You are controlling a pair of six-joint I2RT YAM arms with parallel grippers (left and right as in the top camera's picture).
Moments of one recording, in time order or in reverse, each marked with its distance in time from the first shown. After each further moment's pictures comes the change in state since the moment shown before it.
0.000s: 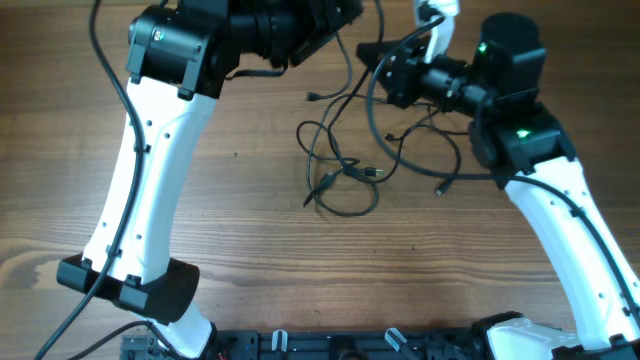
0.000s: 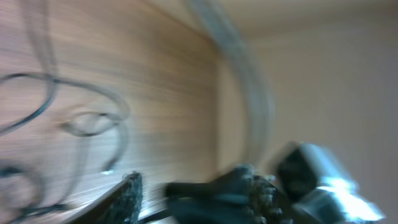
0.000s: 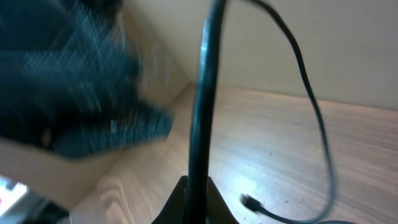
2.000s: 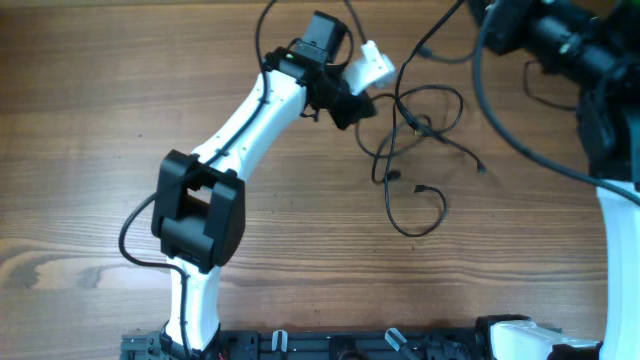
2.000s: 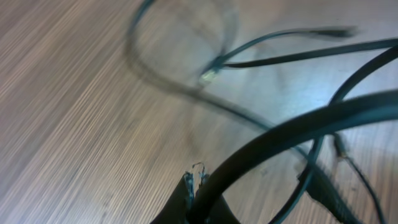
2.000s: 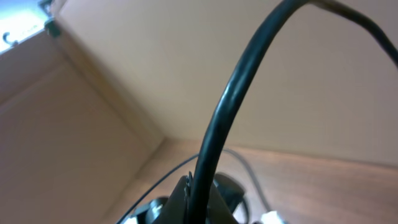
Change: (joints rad) left arm -0.096 0.314 -0.426 0.299 0.004 1.314; right arm -0.208 -0.008 0.479 -0.367 0.030 0.028
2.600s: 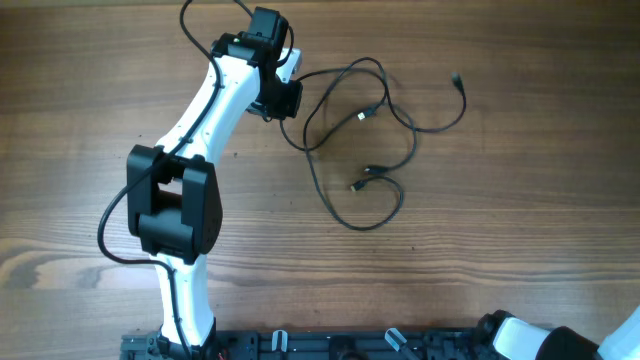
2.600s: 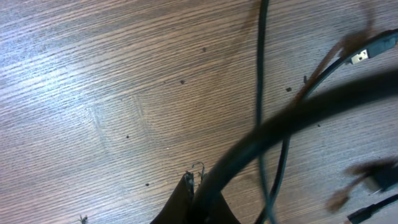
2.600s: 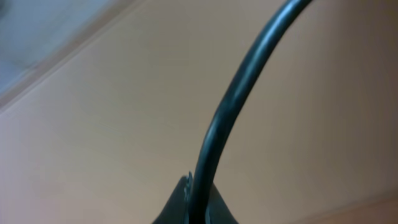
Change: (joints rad) left arm 0.166 0.000 0.000 -0.239 -0.444 -0.480; right arm -0.597 0.009 0.033 0.135 0.073 0.139
